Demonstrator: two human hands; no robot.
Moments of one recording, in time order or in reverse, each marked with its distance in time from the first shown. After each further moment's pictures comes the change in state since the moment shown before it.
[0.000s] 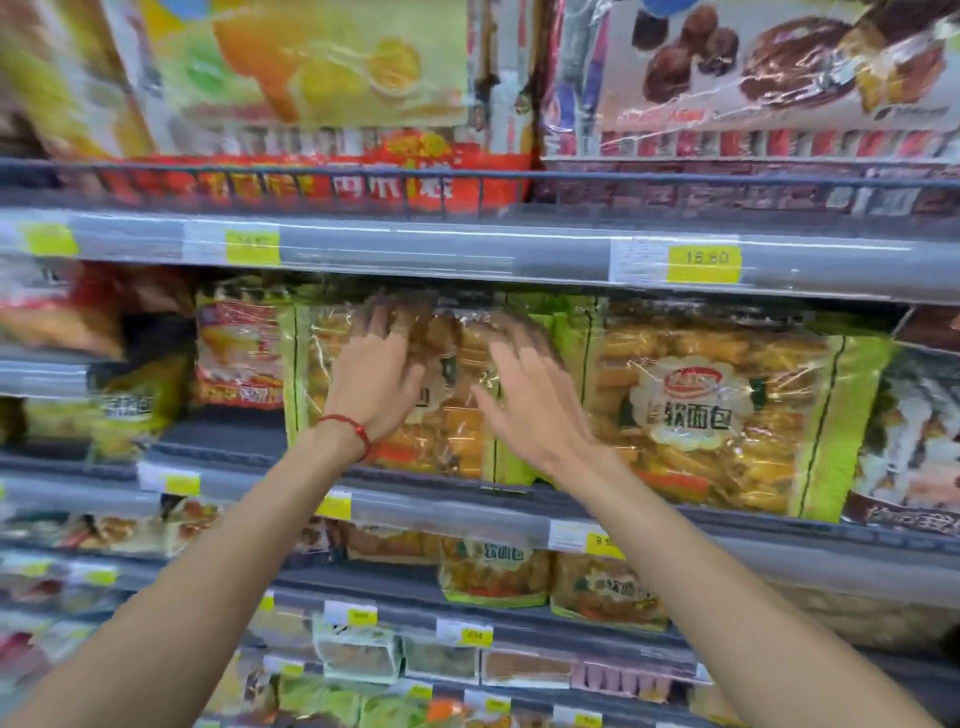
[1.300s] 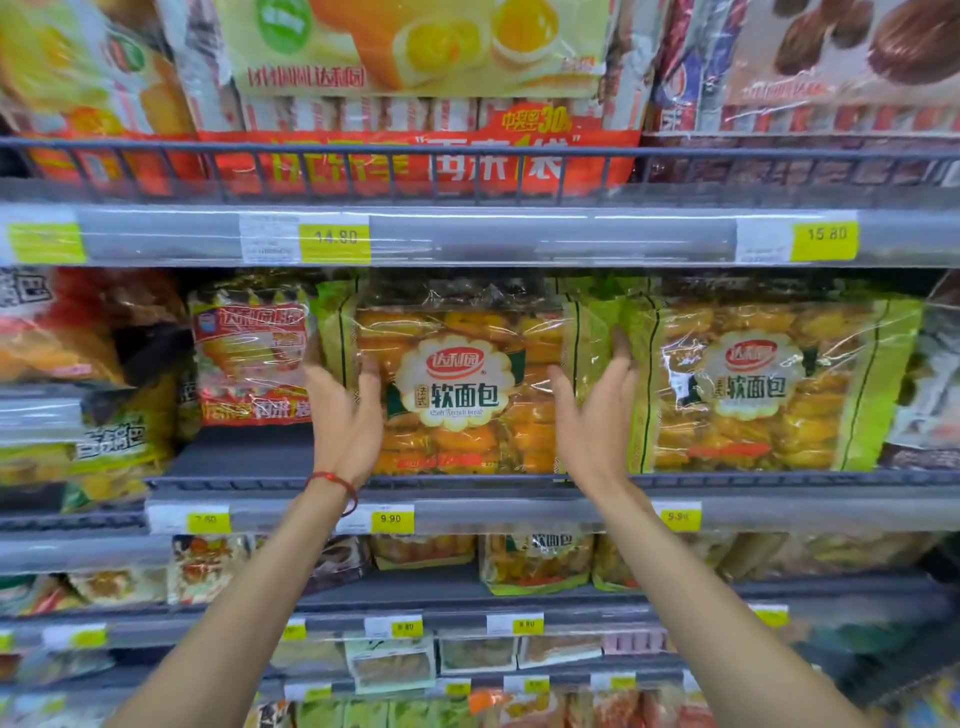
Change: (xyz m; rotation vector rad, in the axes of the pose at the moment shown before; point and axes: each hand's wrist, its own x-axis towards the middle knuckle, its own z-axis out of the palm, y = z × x) left_hand -0.024 -0.119 0.044 -0.887 0.175 -0.382; right_hand -0.006 -0.047 0.066 0.433 0.376 0.698
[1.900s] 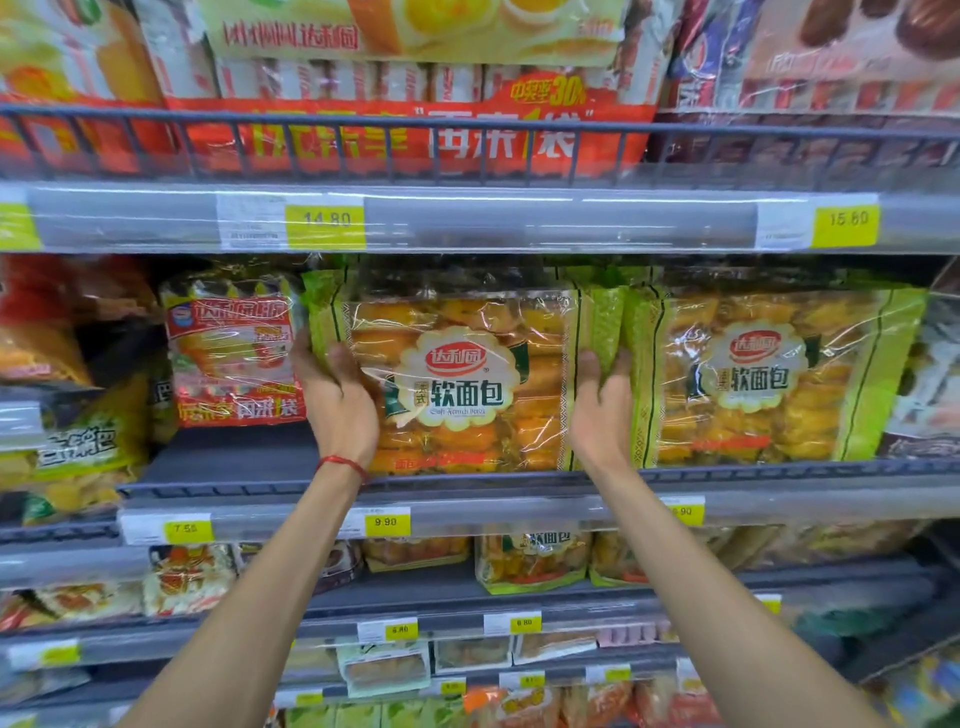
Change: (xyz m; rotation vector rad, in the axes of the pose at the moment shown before) left_hand 0.022 -0.025 0.022 -0.129 0.175 -0.073; right_hand 0.019 0.030 0.015 0.126 0.048 0.228
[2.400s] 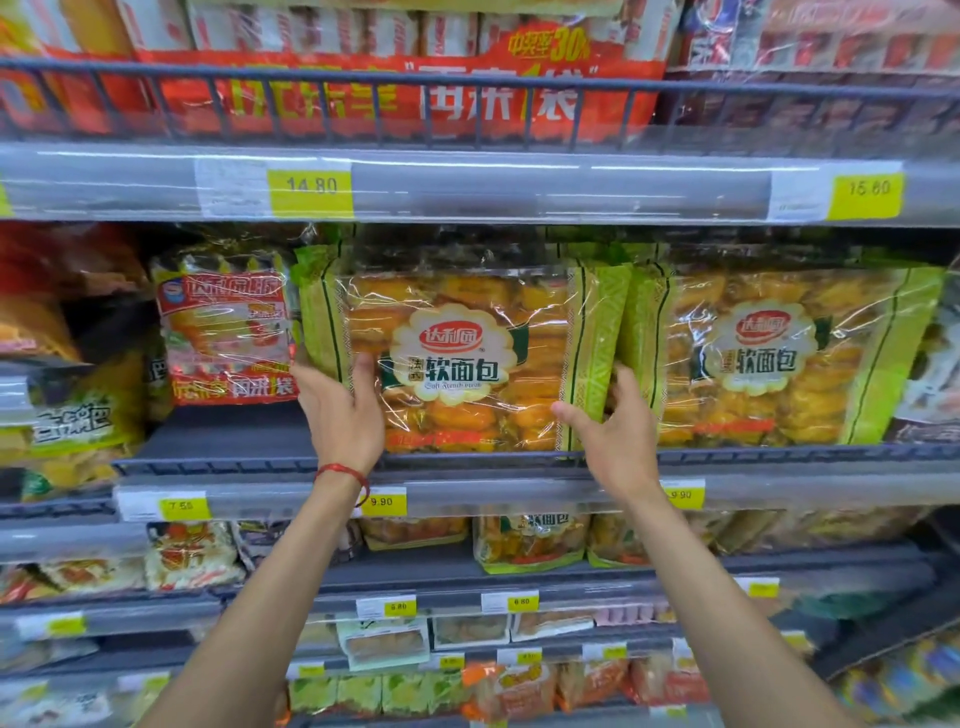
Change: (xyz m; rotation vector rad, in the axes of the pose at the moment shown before) left_hand -0.025 -0.011 -0.004 0.159 -0.065 -0.030; right_hand -0.024 0.020 -0.035 -0.147 -0.186 -0.072
